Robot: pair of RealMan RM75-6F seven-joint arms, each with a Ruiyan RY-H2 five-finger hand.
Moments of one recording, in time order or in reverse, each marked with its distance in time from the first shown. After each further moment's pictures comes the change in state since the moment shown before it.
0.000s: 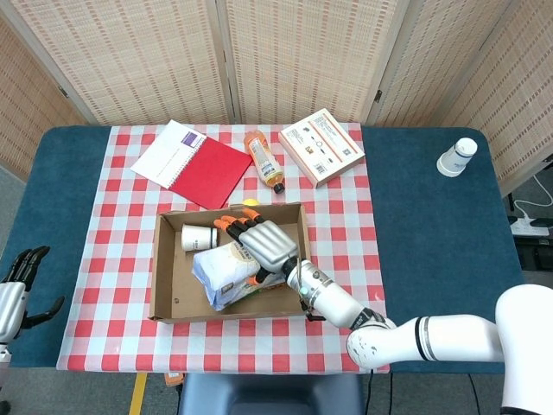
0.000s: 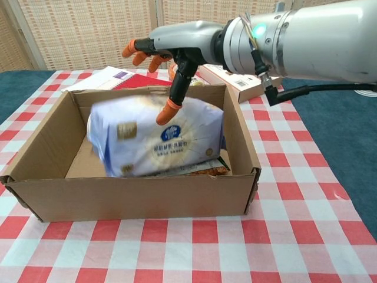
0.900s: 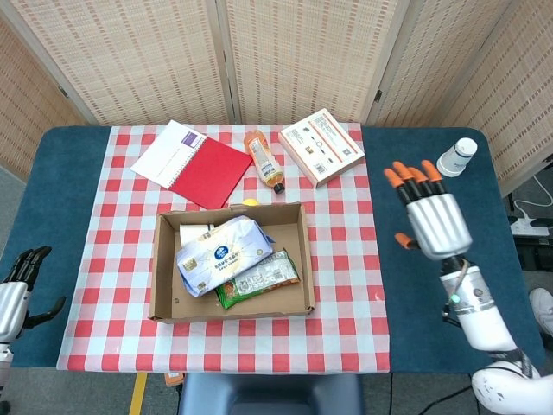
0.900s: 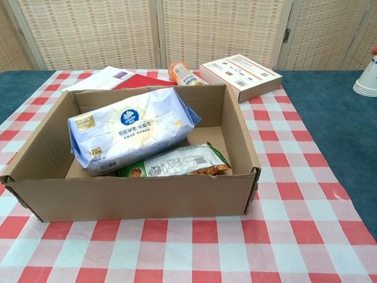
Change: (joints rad) left arm -0.002 -0.008 -0.001 -0.004 0.000 0.000 0.017; right arm -0.531 0.411 -0.222 -0.053 -0.436 0.550 0.035
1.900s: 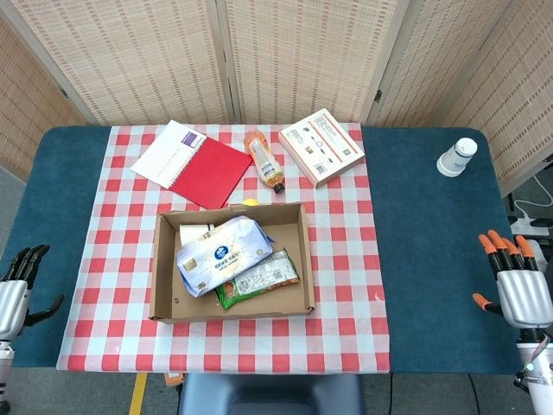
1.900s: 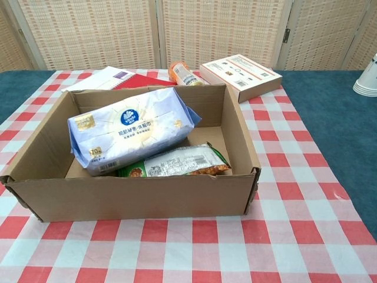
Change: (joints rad) left arm -0.004 -0.031 -0.011 0.038 -0.026 -0.009 0.057; right arm -0.423 -0.234 -0.094 0.555 -0.200 0.148 0.371
